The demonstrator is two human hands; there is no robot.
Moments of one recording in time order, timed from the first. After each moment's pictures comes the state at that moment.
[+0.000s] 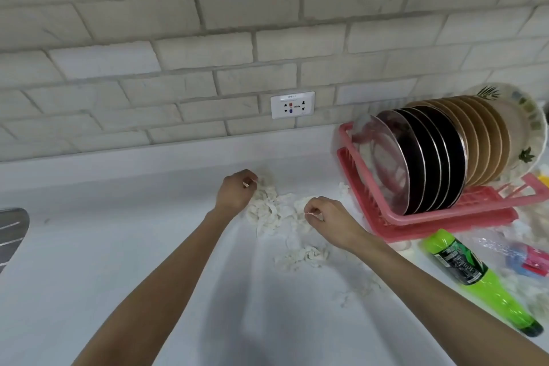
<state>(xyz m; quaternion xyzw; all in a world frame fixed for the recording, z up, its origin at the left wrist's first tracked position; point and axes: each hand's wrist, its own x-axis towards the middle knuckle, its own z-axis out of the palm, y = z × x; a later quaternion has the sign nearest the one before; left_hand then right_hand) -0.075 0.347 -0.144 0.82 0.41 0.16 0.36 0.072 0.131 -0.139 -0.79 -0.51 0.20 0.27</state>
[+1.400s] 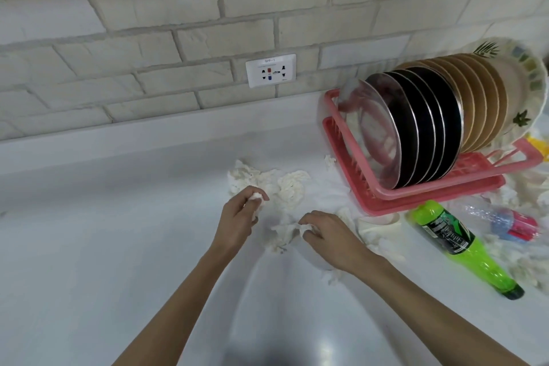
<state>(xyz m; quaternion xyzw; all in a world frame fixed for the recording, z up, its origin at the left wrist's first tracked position) -0.101 0.232 -0.141 0.70 0.36 0.19 0.60 0.041 0.077 -0.158 -0.79 -0.49 0.24 0.27</state>
